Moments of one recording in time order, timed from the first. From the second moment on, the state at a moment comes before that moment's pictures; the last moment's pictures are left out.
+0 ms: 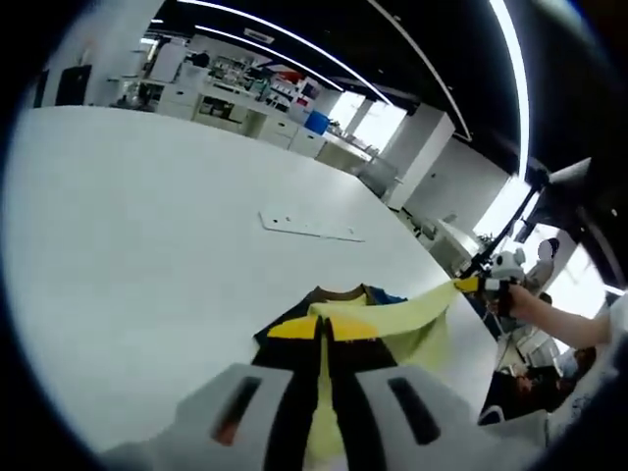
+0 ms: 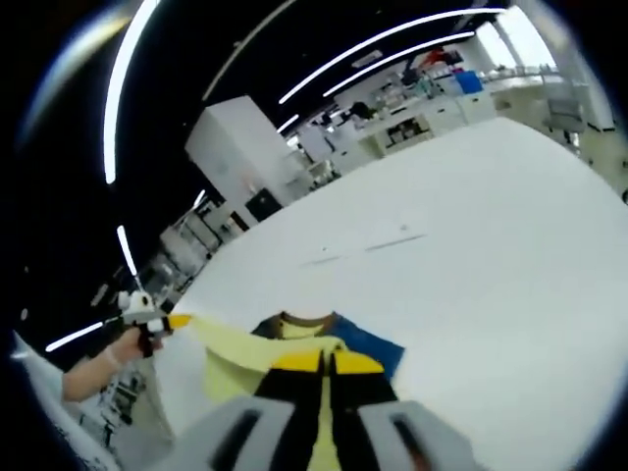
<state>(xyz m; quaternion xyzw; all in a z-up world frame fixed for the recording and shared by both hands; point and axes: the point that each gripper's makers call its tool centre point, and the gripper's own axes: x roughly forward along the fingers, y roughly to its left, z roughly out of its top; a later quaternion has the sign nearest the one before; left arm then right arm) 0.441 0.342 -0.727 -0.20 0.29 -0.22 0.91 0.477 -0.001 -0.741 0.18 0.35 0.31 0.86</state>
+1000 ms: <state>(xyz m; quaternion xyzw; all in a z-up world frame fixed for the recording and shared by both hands) 0.452 0.354 -0.825 -0.19 0.37 -0.18 0.89 0.476 -0.001 -0.817 0.16 0.42 0.29 0.85</state>
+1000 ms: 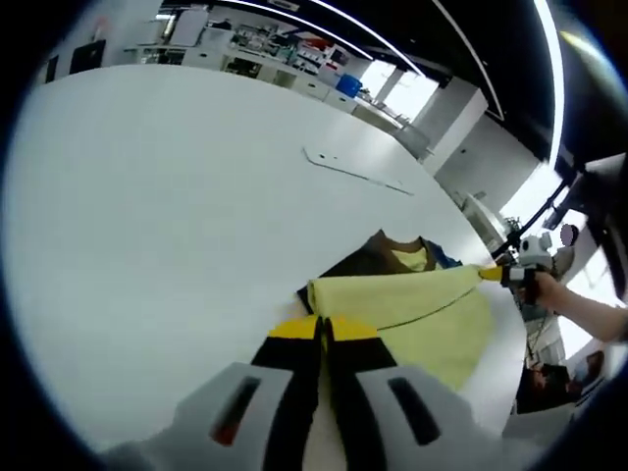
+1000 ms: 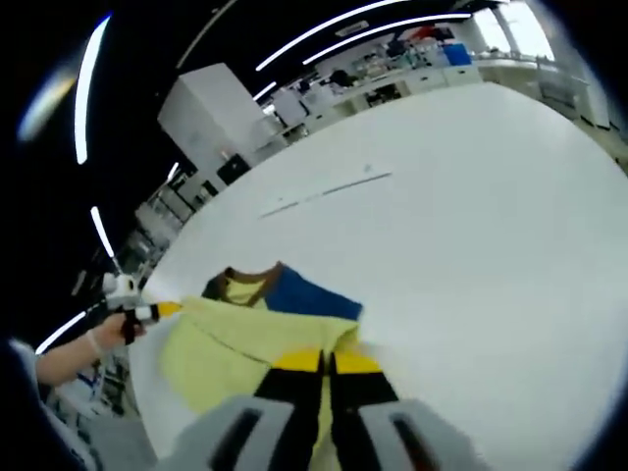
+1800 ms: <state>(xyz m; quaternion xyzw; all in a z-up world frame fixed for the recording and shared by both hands) 0.450 0.342 -0.815 -0.12 0.33 -0.26 0.90 0.471 0.012 -0.809 0.10 0.38 0.35 0.85</state>
